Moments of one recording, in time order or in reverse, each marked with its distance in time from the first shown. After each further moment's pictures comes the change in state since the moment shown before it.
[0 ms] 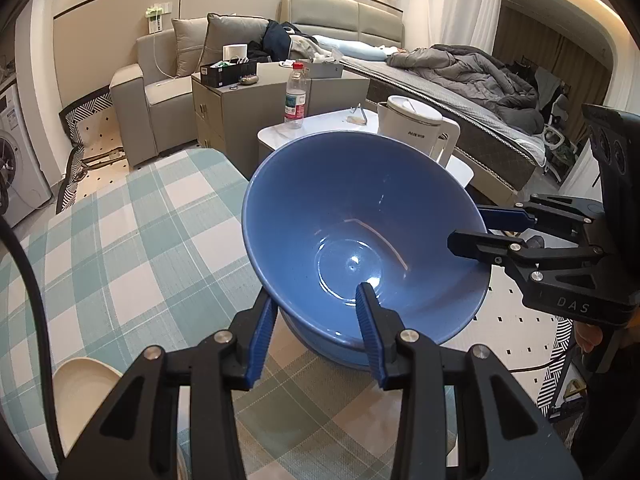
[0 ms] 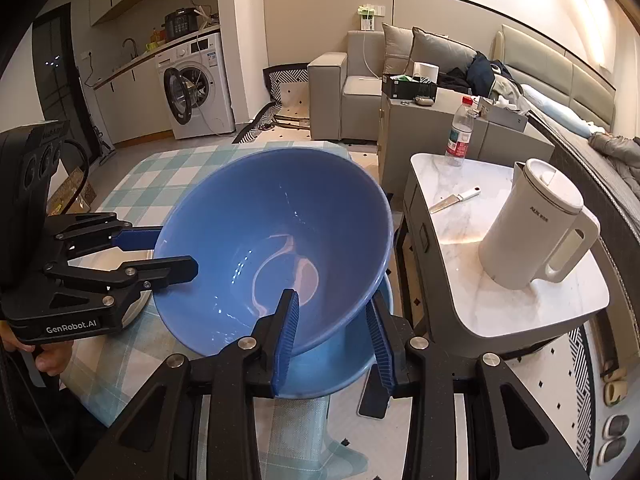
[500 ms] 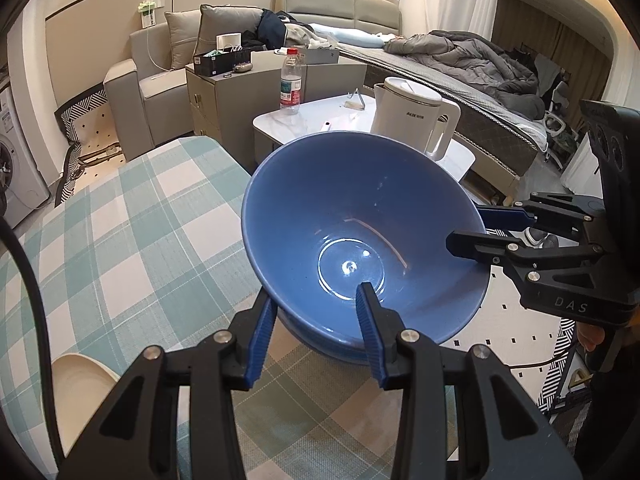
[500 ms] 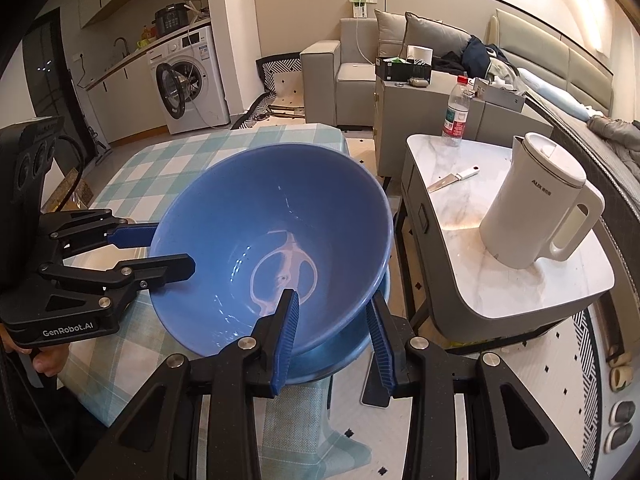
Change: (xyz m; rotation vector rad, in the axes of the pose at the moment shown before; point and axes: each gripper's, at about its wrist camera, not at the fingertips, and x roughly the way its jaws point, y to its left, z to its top) left arm 0.015 -0.011 -0.007 0.021 0.041 0.009; right arm 0.017 -0.008 -0.013 0.027 0.041 -0.002
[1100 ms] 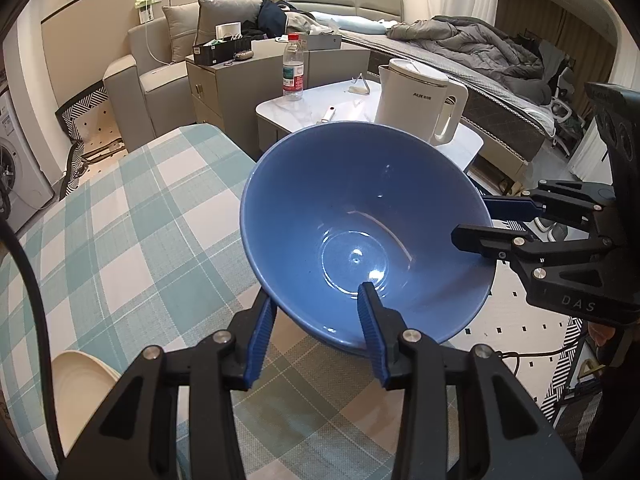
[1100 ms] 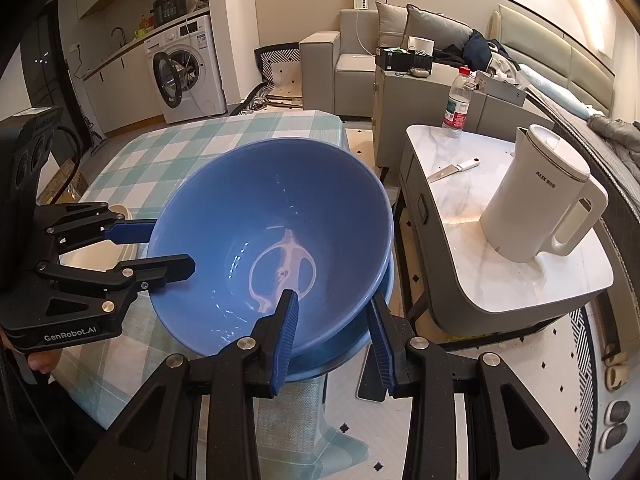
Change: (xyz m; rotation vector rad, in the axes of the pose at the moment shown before) left arm 0.015 -0.002 -0.006 0.022 0.044 0.030; right arm 0.016 0.000 -0.004 -0.014 0.033 -0.017
